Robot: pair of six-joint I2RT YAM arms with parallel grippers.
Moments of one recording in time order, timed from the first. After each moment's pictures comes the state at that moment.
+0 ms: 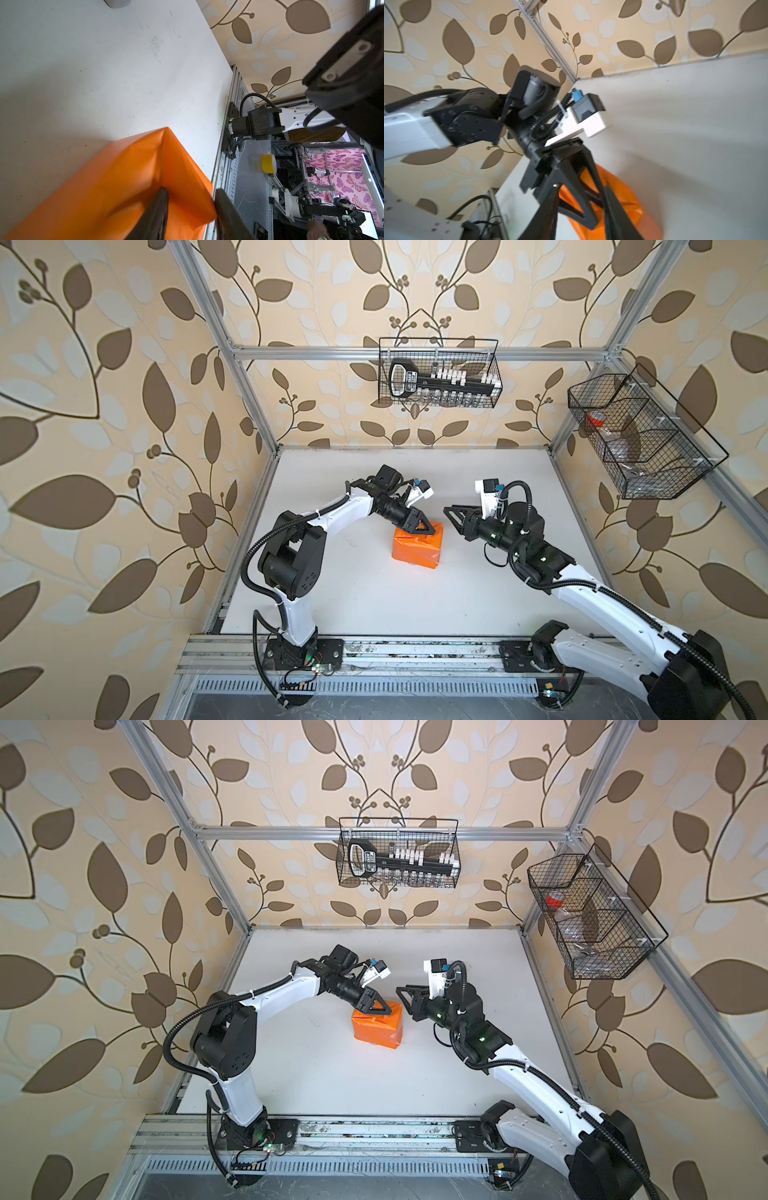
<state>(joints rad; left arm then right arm) -0.51 1.83 1.36 -0.61 1.00 0.08 0.50 1.04 0.67 0.12 -0.23 0.57</state>
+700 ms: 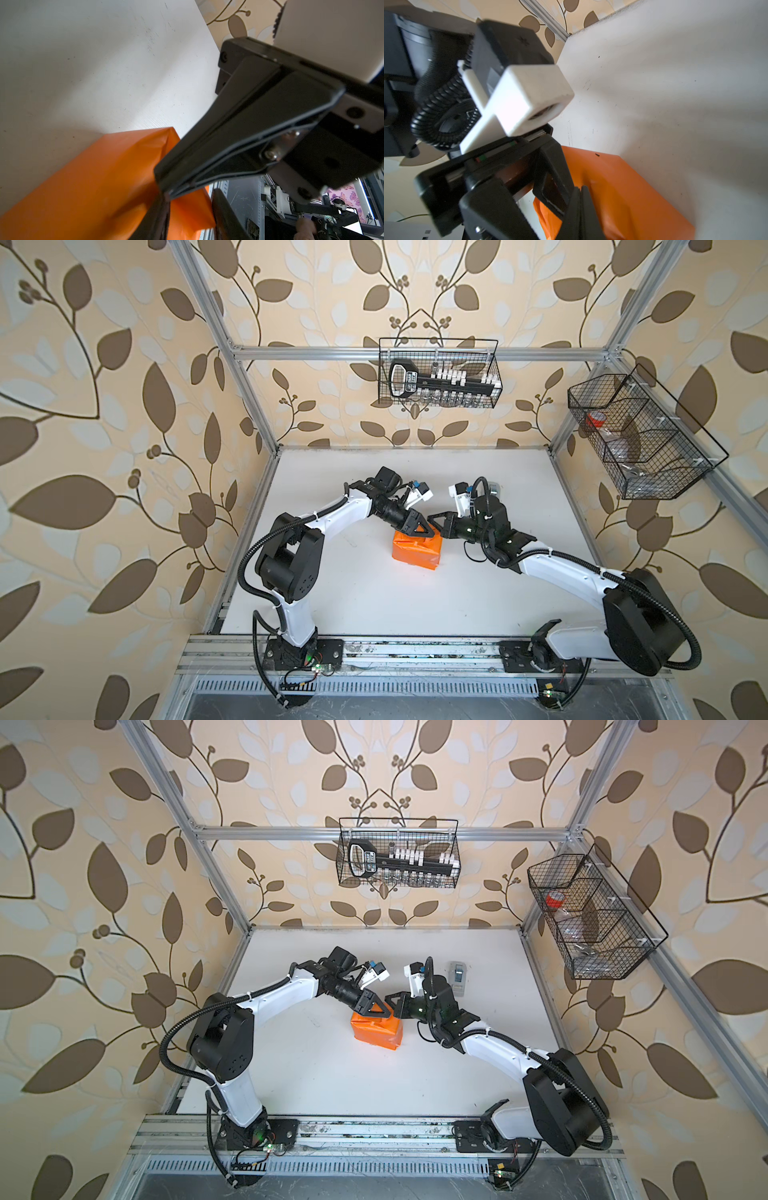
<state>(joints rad) -0.51 1.80 1.34 -0.64 1.02 0.07 0.54 1.37 0.72 0.22 -0.35 0.69</state>
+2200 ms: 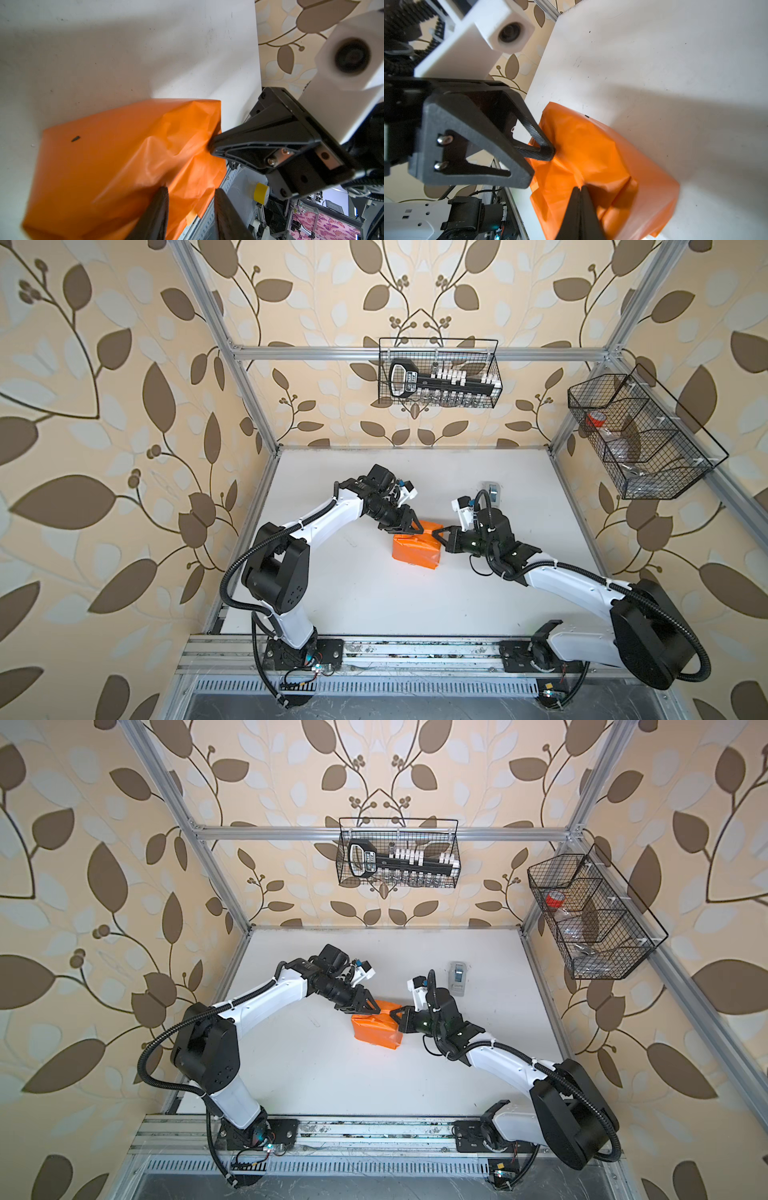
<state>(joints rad) -0.49 1.70 1.31 -0.72 0.78 -0.22 0.53 1.28 0.60 0.18 -0.34 0.66</state>
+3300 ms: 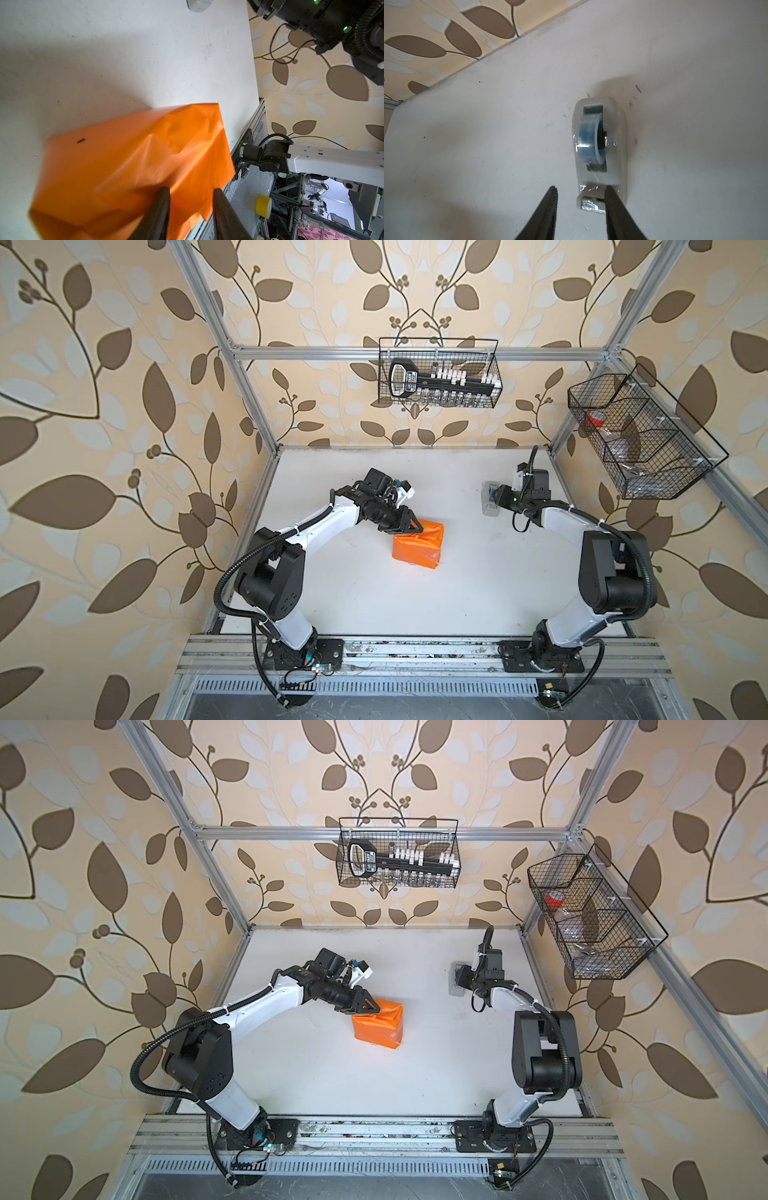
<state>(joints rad) -0.49 1.66 1.23 -0.58 0.76 -0.29 -0.04 1.69 1.00 -0.07 -0.17 0.36</state>
